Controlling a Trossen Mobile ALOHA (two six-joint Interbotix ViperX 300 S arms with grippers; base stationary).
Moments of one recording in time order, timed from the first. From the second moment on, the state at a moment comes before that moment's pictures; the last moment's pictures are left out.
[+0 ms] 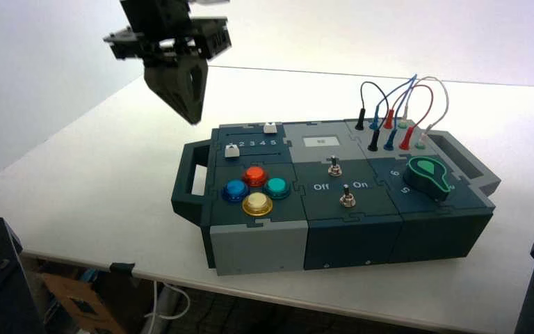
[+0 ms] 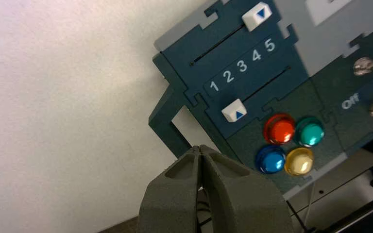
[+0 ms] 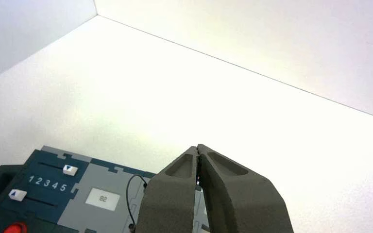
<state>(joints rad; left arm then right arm) -0.61 -0.10 0.77 -0.20 0.79 0.05 0.28 -0.90 1.09 0.01 0.32 -0.06</state>
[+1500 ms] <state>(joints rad) -0.69 0.10 0.68 -0.20 0.72 0.06 0.28 -0.90 1.09 0.00 0.32 -0.06</state>
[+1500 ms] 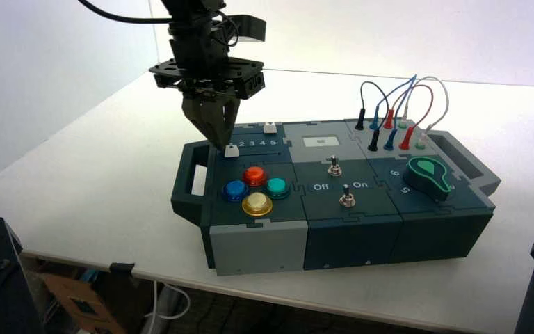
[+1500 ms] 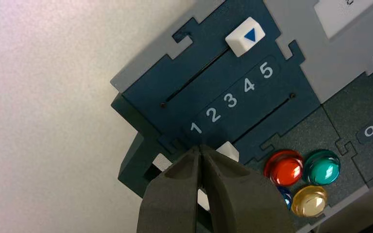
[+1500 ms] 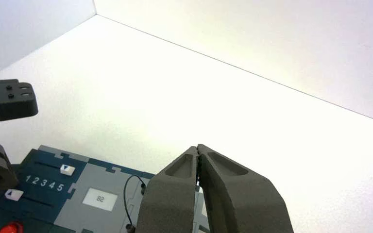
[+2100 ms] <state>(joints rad) -0.71 0.12 0.66 -0.20 0.73 0.06 0.28 -0.90 1.09 0.00 0.32 -0.06</state>
